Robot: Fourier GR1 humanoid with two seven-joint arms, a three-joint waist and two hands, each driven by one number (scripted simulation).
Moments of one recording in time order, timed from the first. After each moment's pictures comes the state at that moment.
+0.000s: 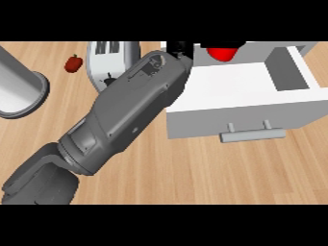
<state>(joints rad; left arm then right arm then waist) -1.39 0.00 -0.51 -0.52 0.82 0.71 -0.08 0.34 -0.05 -0.64 -2.29 -0.53 0.41 0.31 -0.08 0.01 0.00</state>
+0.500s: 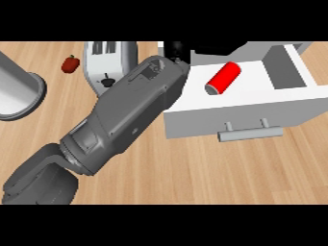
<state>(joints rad) -1.38 0.00 -0.59 -0.47 0.91 0.77 -0.13 0.32 -0.05 -0.63 -2.29 -0.52 0.42 0.32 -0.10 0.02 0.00</state>
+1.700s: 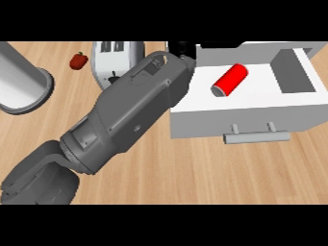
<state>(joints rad) -1.42 0.00 -0.60 -0.48 1.05 0.79 -0.30 0.18 -0.09 -0.53 -2.40 -0.03 0.51 0.07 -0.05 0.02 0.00</state>
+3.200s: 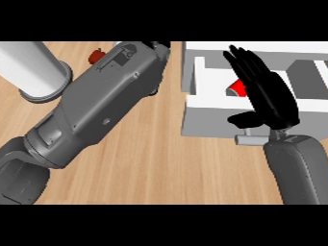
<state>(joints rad) -1.36 0.14 -0.59 -0.63 0.96 0.81 -0.12 -0.44 -0.14 0.03 -1.53 1.07 0.08 -0.09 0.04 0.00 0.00</state>
